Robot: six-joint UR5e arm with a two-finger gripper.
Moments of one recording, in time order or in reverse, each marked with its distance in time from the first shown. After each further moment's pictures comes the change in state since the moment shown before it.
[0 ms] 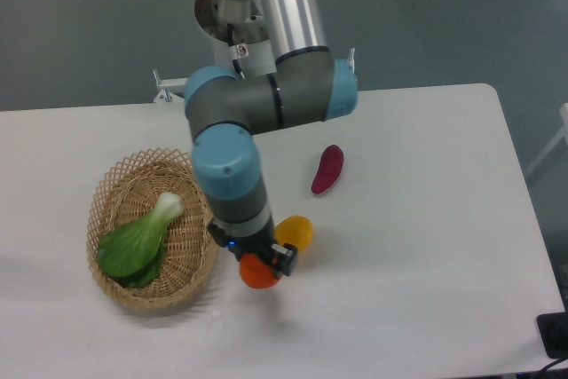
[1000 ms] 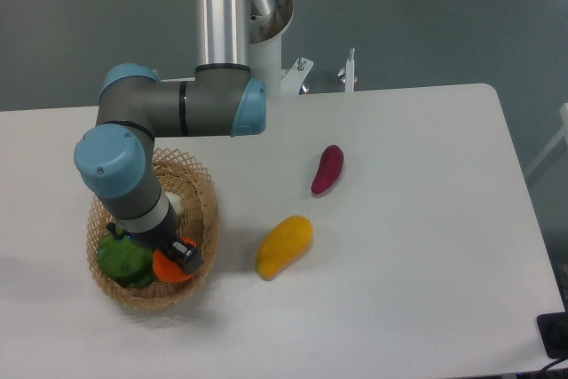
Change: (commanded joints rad) arm -0.128 -0.014 -0.035 0.038 0.002 -0.045
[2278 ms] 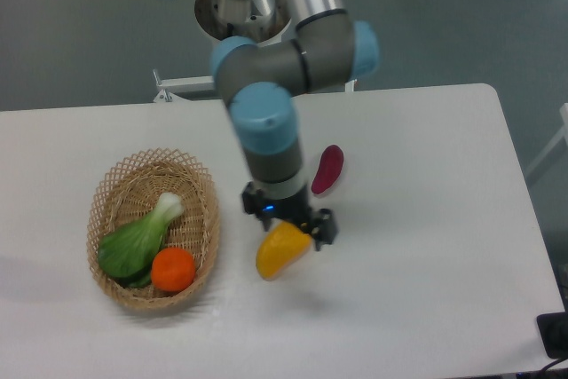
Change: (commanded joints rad) arm 0.460 0.123 -0.071 0.057 -0.034 0.291
